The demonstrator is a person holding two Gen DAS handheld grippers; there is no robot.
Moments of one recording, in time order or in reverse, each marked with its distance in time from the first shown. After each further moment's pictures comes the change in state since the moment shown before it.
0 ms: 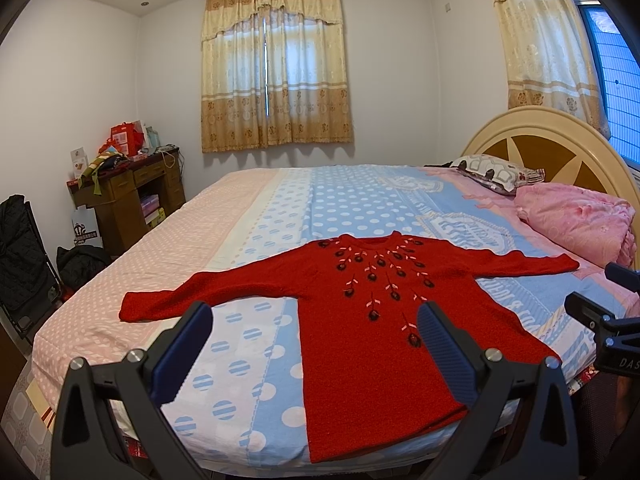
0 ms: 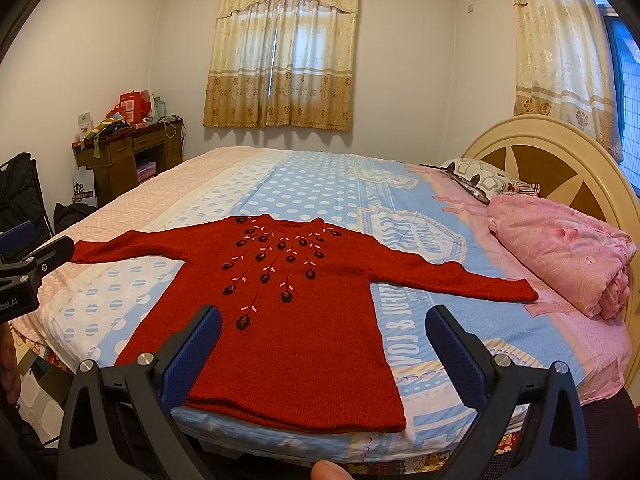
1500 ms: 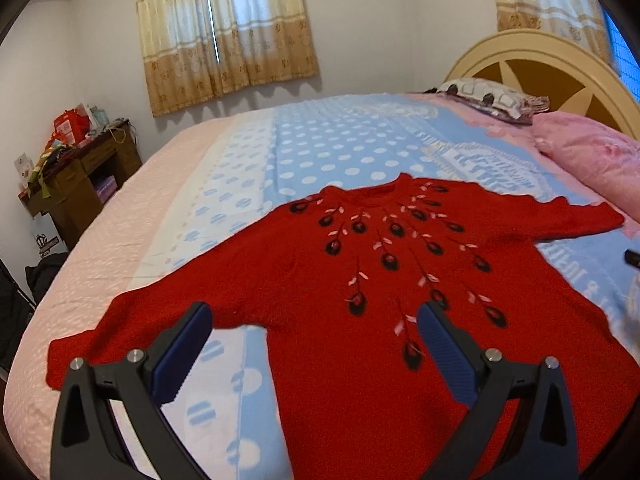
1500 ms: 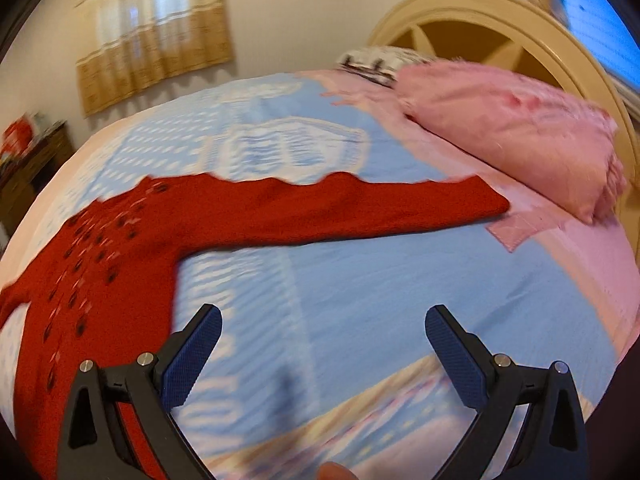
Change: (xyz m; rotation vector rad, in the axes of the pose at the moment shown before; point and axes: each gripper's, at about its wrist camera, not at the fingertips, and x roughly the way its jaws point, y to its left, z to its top) left arm 0.208 -0.016 0.021 0.147 0.258 -0.064; right arm 0.196 -0.210 -0.033 0.337 0.313 -0.238
